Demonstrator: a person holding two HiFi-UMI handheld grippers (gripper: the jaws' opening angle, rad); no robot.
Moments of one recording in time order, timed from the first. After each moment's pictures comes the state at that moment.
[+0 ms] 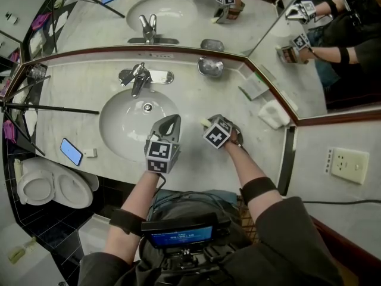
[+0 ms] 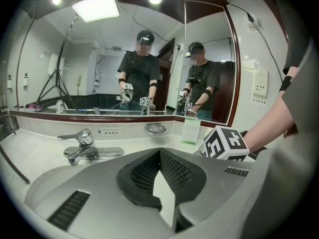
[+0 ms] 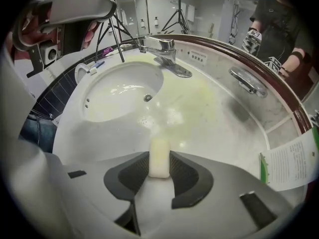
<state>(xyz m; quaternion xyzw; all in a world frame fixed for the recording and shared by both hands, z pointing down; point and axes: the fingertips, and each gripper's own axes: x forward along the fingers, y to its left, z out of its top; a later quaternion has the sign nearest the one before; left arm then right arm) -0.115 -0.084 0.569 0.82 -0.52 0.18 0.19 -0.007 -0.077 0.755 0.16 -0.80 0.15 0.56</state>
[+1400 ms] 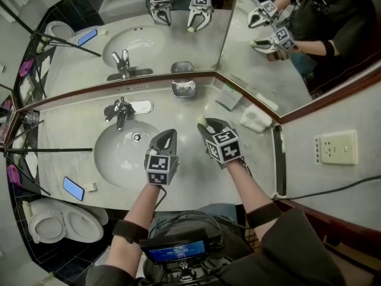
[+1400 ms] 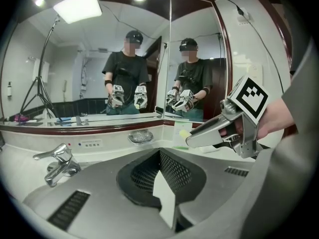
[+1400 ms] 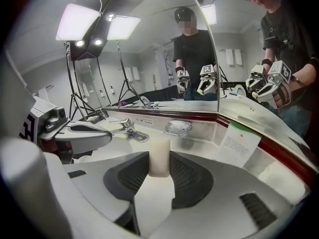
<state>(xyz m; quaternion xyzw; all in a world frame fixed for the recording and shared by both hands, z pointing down) -0.055 -0.117 0.560 0.85 -0.47 0.20 0.15 0.045 -0.150 0.594 0.41 -0.84 0.24 0.25</state>
